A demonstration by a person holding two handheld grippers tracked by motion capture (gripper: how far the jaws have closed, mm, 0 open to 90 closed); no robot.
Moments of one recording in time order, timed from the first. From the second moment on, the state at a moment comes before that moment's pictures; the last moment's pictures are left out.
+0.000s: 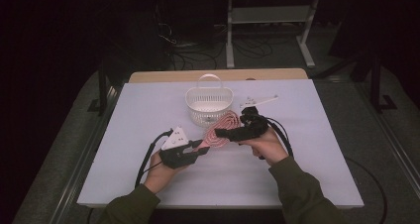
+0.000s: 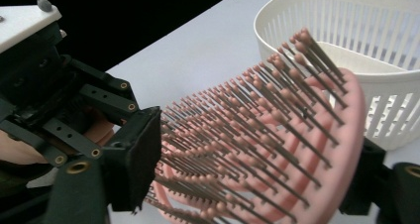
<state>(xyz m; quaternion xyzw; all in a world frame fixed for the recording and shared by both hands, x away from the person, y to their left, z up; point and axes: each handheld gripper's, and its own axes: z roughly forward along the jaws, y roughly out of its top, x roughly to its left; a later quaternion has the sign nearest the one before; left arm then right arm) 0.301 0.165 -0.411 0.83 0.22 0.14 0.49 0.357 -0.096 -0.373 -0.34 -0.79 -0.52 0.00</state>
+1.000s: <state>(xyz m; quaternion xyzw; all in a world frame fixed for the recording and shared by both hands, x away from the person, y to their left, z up) 0.301 0.163 -0.414 0.84 0.22 0.15 0.48 0.359 -0.097 -0.374 -0.33 -0.78 -0.53 0.05</state>
